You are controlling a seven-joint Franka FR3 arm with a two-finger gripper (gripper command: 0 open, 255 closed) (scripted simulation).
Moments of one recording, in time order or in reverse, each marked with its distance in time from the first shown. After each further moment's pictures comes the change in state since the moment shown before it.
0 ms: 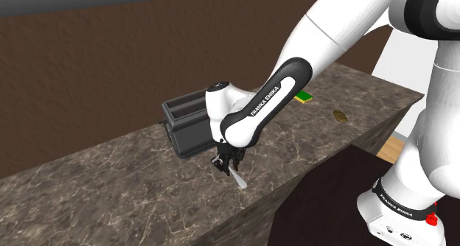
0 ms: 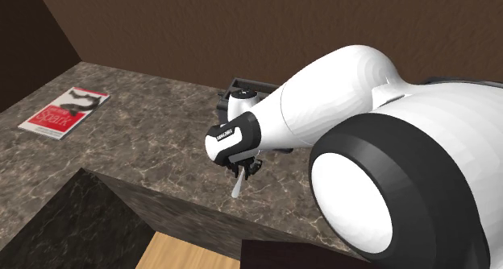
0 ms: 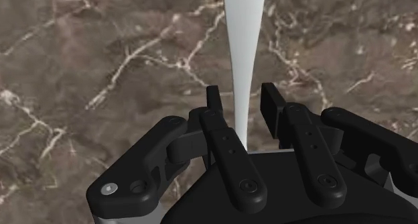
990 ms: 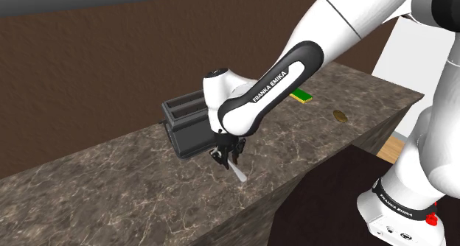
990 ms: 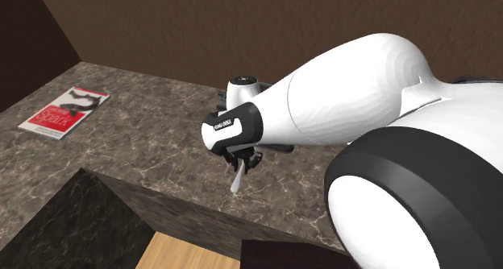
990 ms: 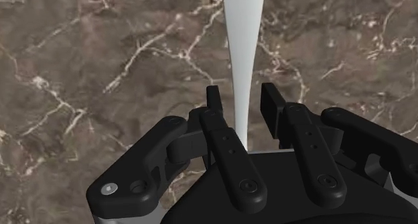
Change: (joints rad) arm -0.010 -0.084 0.012 0.013 0.026 -0.094 -0.011
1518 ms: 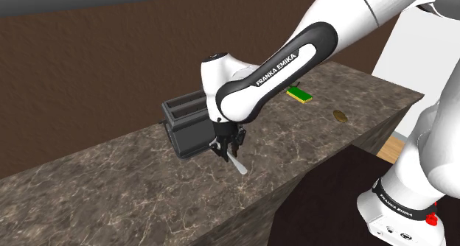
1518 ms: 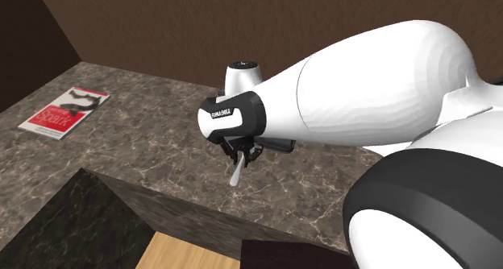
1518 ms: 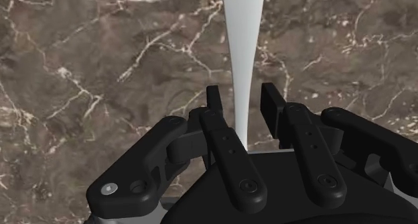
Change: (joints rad) arm -0.008 -0.080 0.007 0.022 0.023 -0.100 -0.011
